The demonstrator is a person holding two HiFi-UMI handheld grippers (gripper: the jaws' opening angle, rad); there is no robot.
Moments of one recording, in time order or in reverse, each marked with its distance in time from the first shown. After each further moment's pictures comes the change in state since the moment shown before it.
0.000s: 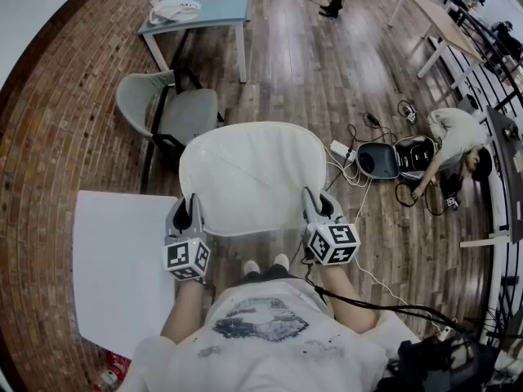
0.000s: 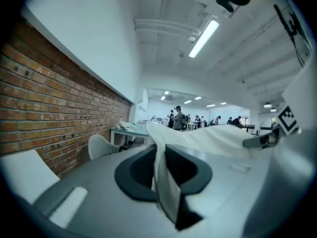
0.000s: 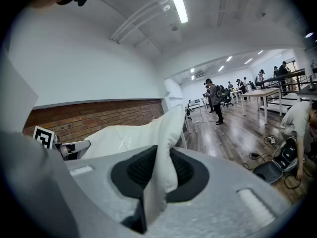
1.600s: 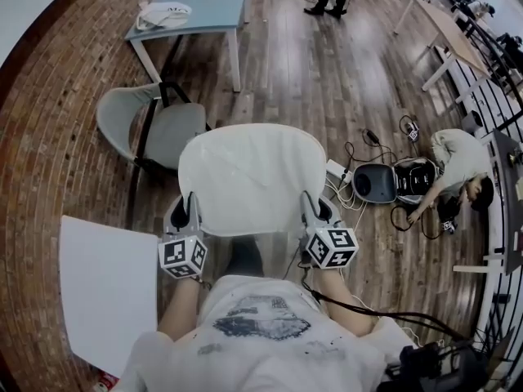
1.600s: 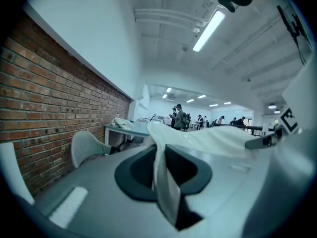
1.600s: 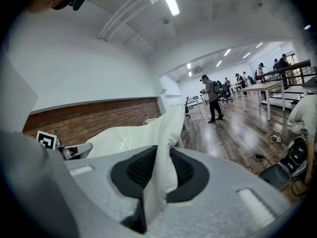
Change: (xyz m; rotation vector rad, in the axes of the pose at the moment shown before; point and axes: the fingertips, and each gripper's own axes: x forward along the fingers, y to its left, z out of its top) left arm 0.183 -0.027 -0.013 -0.035 0.021 0.027; right arm 0.133 -0.124 0.035 0.049 0.031 0.016
